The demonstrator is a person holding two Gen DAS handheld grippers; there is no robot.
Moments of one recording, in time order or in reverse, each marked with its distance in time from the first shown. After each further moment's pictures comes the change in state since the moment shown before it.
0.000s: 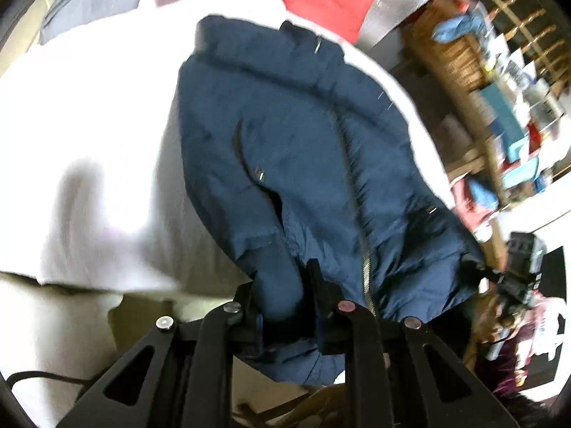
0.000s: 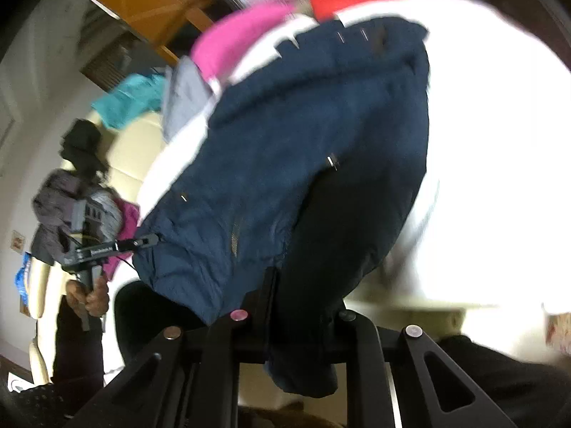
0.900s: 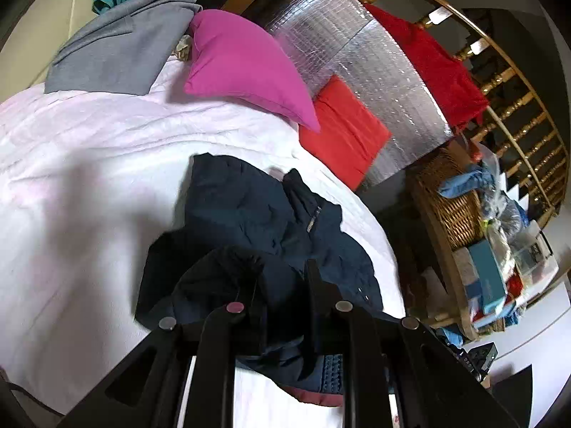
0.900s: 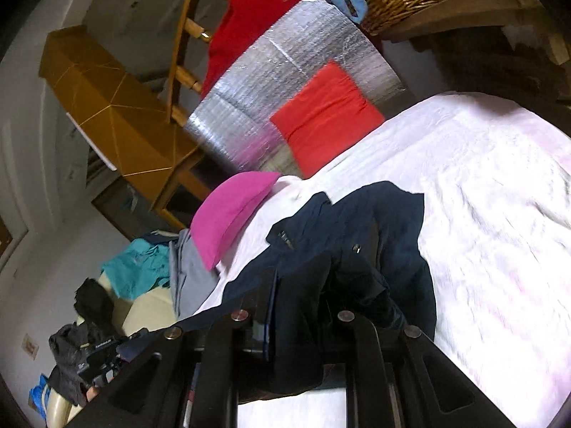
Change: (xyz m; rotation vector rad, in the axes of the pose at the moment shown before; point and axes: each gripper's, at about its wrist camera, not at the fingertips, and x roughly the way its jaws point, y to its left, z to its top) left arm 0.010 0.002 0.172 -0.263 -0.408 -0.074; right arm 0.005 -0.036 0.172 0.191 -0.510 0.004
